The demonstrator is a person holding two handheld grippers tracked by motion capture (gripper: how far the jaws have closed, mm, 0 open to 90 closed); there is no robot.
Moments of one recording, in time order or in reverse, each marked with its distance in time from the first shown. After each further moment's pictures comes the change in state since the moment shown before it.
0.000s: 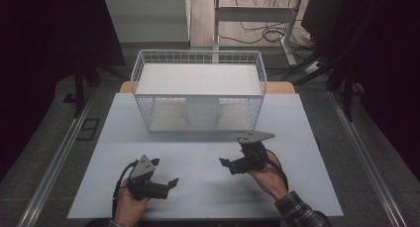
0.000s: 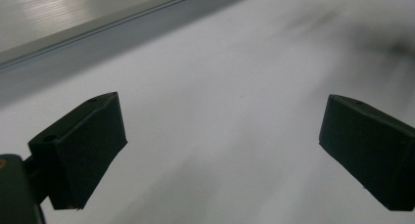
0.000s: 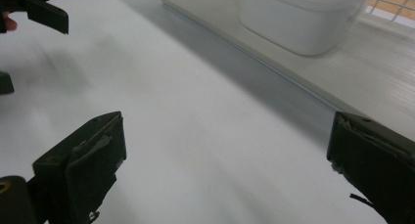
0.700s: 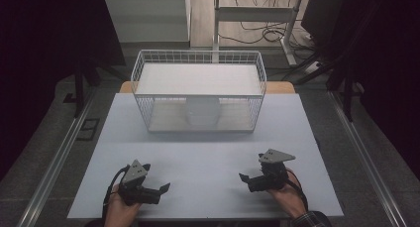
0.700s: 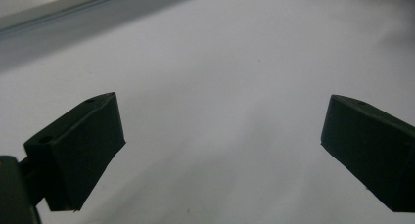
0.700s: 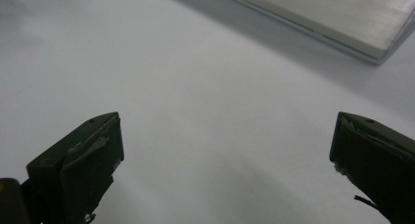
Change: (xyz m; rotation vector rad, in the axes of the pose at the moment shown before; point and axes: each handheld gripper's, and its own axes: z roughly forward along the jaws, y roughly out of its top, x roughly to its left) left arm 0.008 -0.018 -0.012 0.057 0.016 -0.035; right arm -0.005 -0.063 -0.036 0.042 -0.119 0.030
